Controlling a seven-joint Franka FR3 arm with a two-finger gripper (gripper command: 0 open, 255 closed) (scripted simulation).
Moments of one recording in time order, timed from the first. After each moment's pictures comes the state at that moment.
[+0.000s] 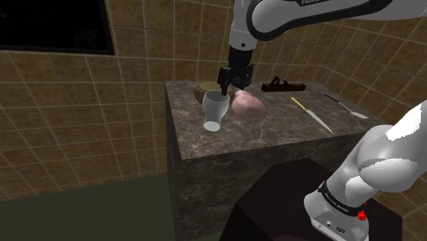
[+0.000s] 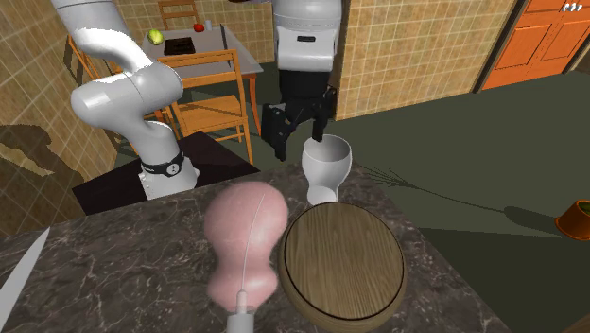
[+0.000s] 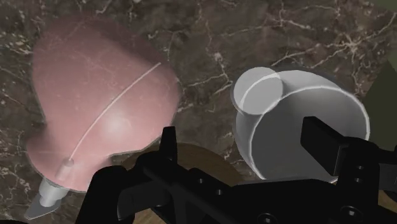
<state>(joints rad) 0.04 -0.21 0.20 -2.13 0.00 1.91 0.33</state>
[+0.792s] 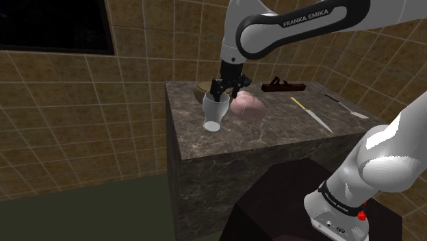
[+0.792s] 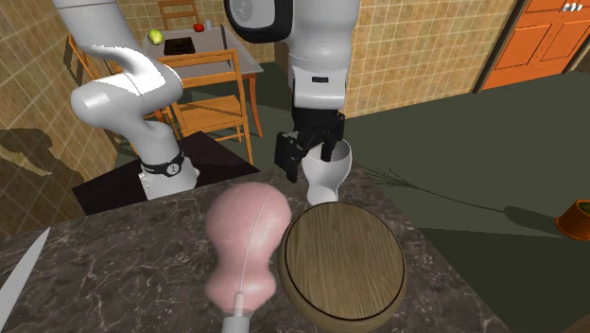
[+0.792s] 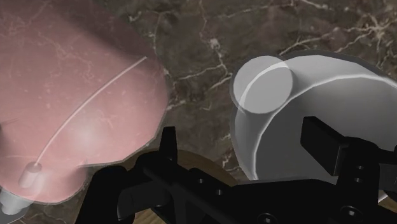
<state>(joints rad) 0.04 -0.12 0.22 -2.17 -0.03 2.04 0.36</state>
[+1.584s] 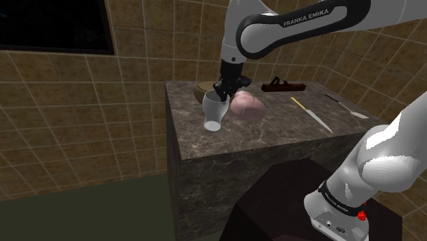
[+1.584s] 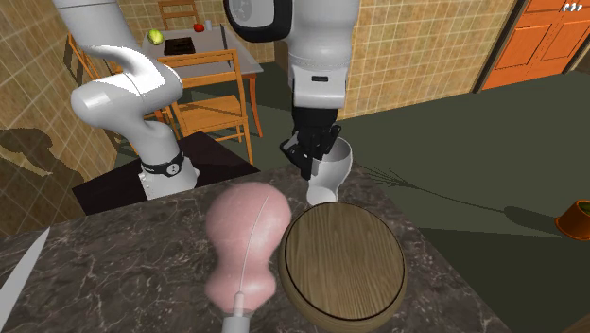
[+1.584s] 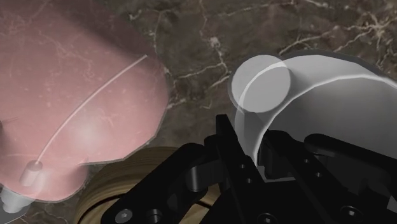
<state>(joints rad) 0.04 -0.12 0.22 -2.17 -0.03 2.04 0.36</state>
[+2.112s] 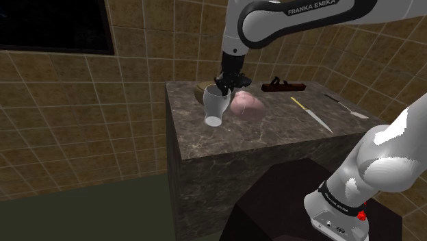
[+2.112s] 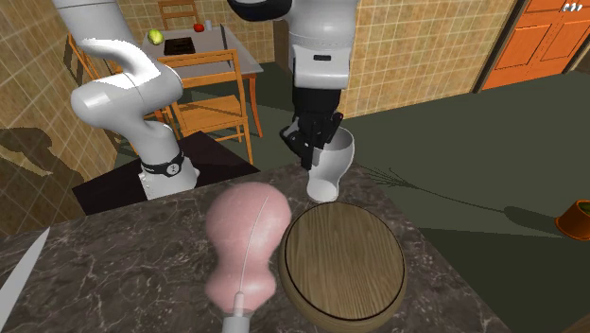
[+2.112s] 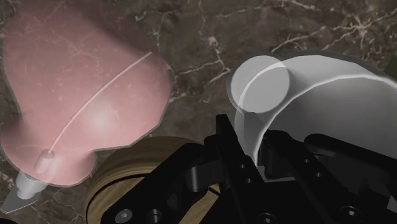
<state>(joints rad) 0.04 -0.14 0.21 -2.12 -0.02 1.97 0.36</state>
